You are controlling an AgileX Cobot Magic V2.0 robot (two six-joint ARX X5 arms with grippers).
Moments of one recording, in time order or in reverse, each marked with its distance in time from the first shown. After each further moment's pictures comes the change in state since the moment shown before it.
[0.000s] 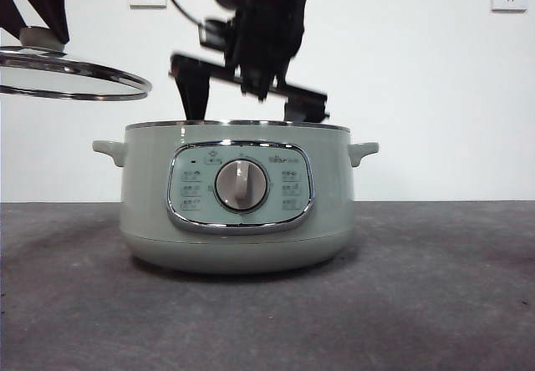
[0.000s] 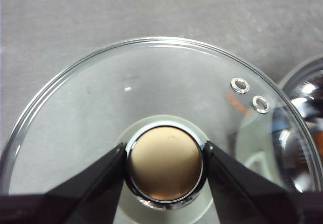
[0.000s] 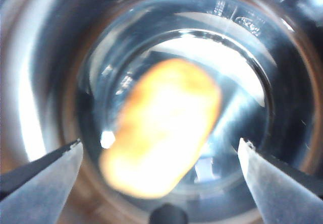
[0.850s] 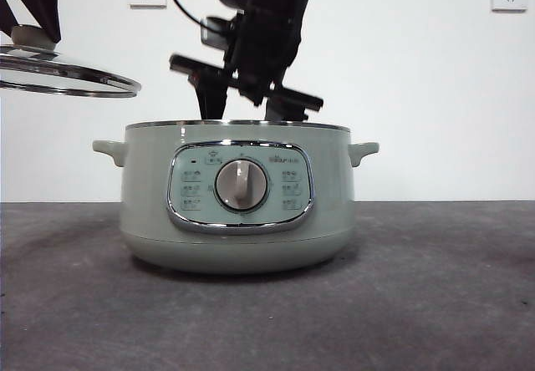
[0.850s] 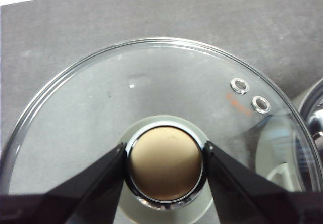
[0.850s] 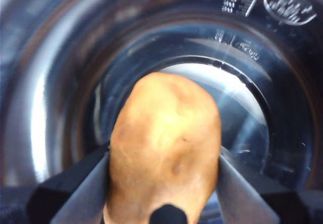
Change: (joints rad) left arm 0.026 0.000 0.000 0.032 -0.051 0.000; right arm -0.012 0.003 -0.050 0.123 -0.001 0.017
